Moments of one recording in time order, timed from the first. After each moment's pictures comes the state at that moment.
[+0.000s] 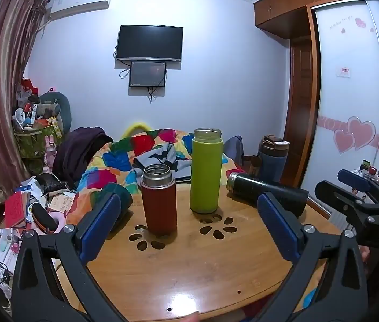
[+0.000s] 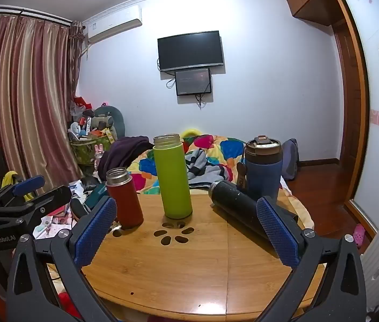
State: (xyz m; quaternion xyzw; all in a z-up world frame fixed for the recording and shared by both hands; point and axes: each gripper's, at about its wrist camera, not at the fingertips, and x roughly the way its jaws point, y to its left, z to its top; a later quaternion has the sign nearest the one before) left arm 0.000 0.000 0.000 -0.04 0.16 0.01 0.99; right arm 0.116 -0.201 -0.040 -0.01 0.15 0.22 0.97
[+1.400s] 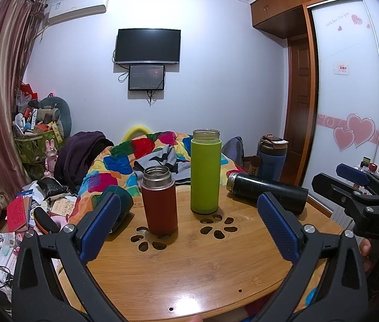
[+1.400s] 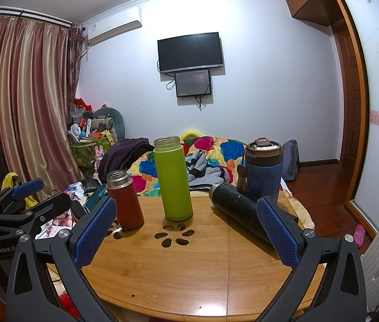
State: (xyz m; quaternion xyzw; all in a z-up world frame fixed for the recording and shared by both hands) left arm -0.004 -0.007 -0.001 -0.02 0.15 0.01 0.99; right arm 0.114 -0.200 -0.040 -0.01 0.15 0.22 0.97
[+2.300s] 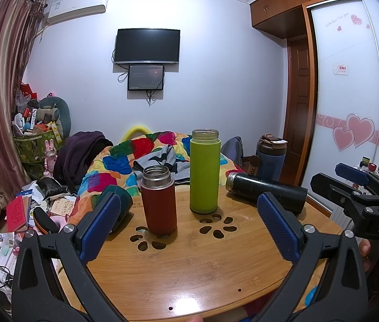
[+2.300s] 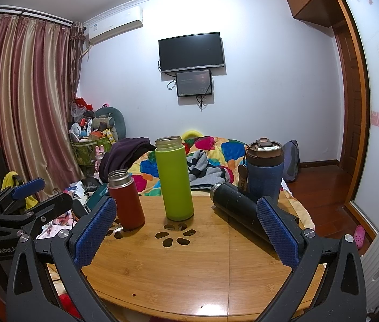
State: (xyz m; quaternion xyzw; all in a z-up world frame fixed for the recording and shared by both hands) left arm -0.005 -0.007 -0.001 -0.02 0.15 0.01 0.99; right arm 0.115 -0.198 -0.040 -0.01 0.15 0.22 0.97
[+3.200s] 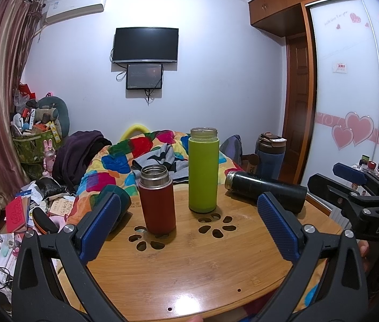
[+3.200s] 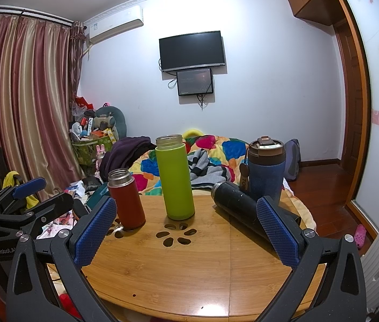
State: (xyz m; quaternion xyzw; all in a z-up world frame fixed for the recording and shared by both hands) left arm -0.001 -0.012 -0.001 -0.02 0.15 0.01 0.99; right arm 0.117 -0.196 -0.041 -0.01 0.15 0.22 0.96
